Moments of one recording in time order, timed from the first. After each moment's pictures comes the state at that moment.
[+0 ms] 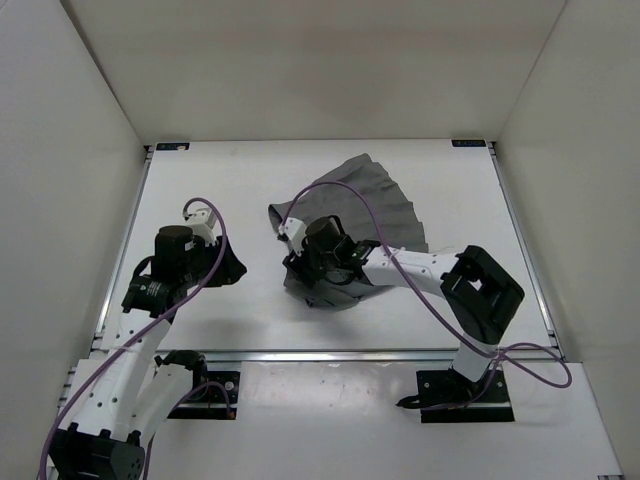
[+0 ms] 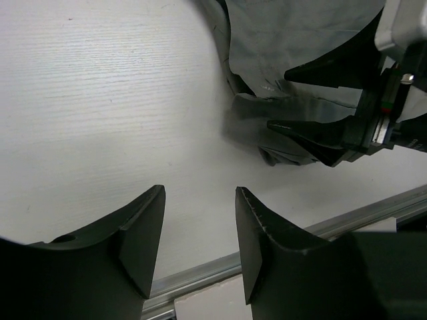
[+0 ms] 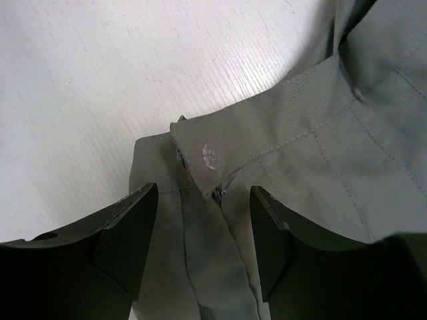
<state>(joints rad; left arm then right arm) -0.19 0.78 0.76 -0.67 0.25 -0.31 0.91 1.73 1.10 -0.05 -0.11 -0.14</state>
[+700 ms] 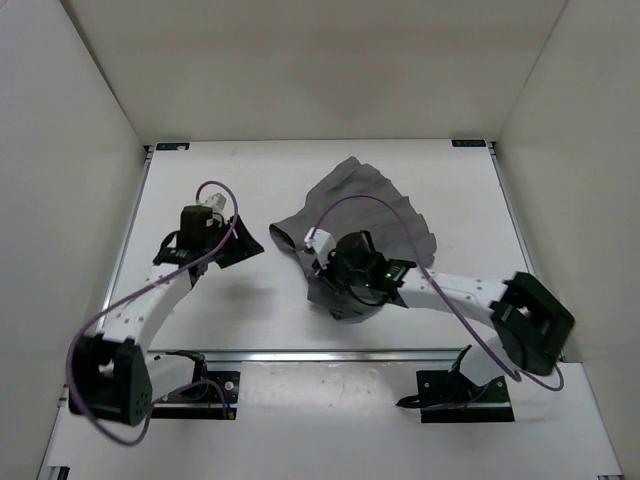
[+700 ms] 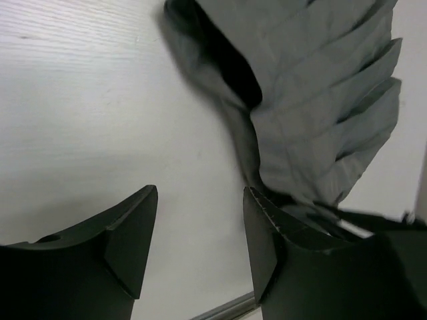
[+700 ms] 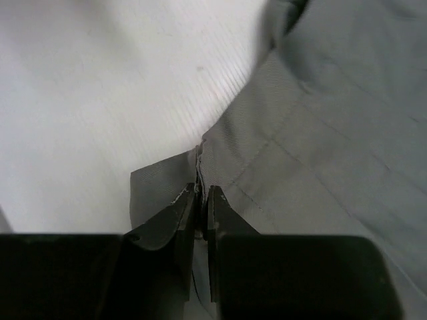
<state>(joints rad) -0.18 1.10 0.73 -0.36 0.27 -0.52 0.91 1.52 0.85 0.05 -0.09 -0.16</state>
